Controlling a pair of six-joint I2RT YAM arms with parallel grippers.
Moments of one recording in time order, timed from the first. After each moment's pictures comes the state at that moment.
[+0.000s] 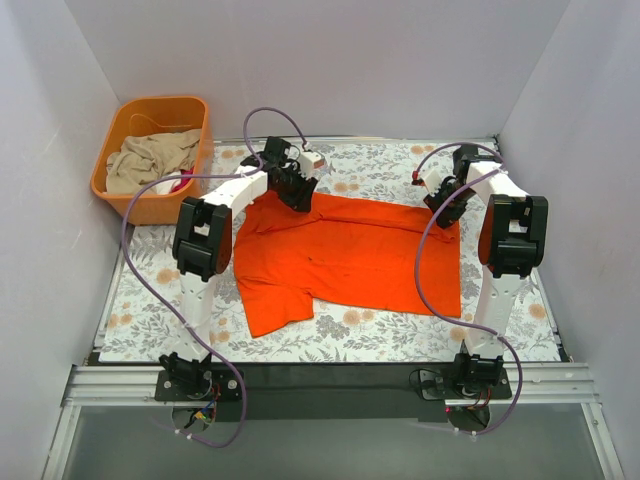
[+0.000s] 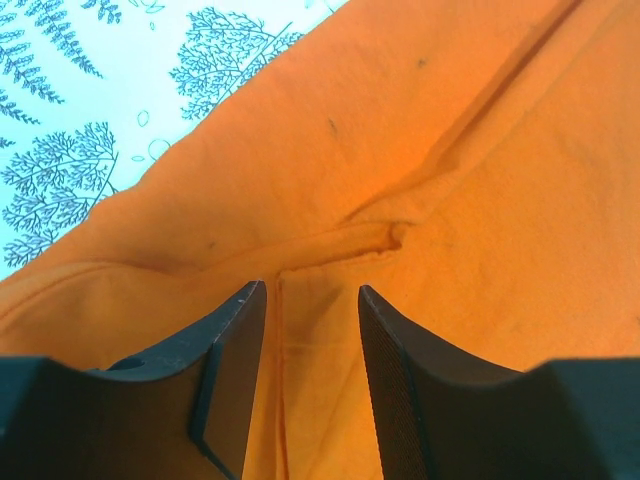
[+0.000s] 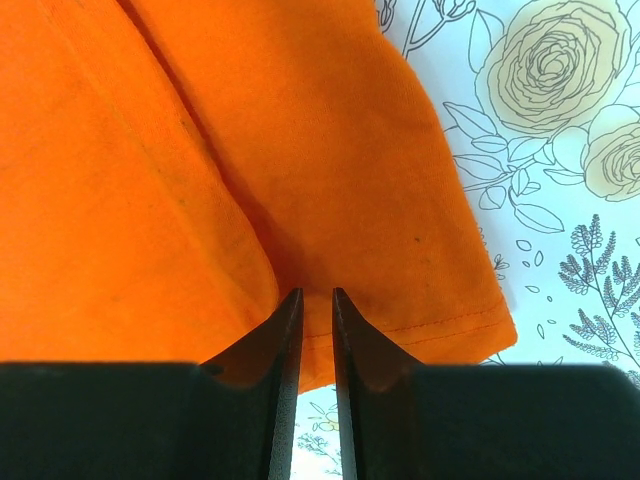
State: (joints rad) left arm -0.36 2.26 1.84 -0.57 0.45 0.35; right arm -0.03 2.13 1.67 -0.95 -0.30 -0.90
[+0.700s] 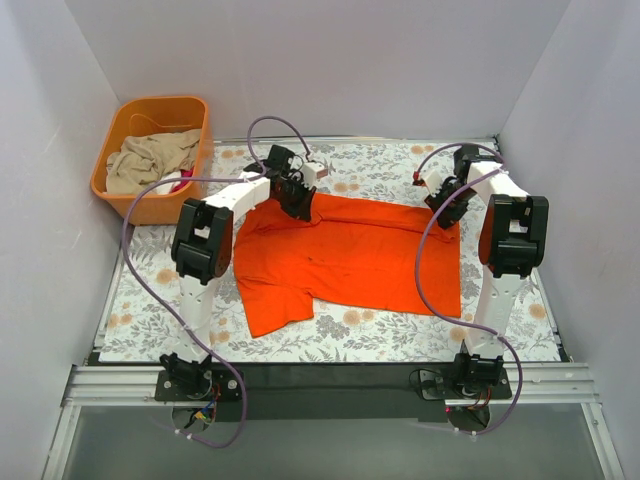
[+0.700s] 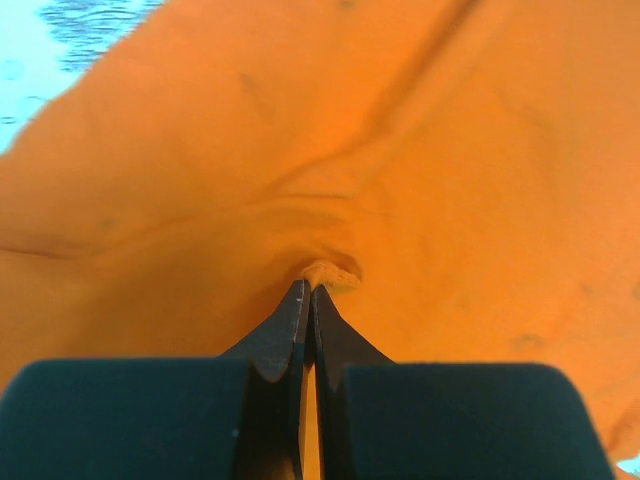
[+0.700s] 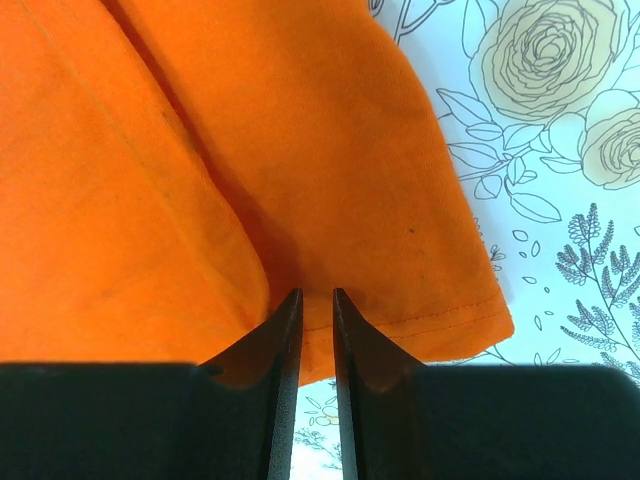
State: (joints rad) left arm -0.38 2.25 1.78 -0.58 0.50 0.33; right arm -0.03 2.14 1.67 -0.96 -0.28 -0.90
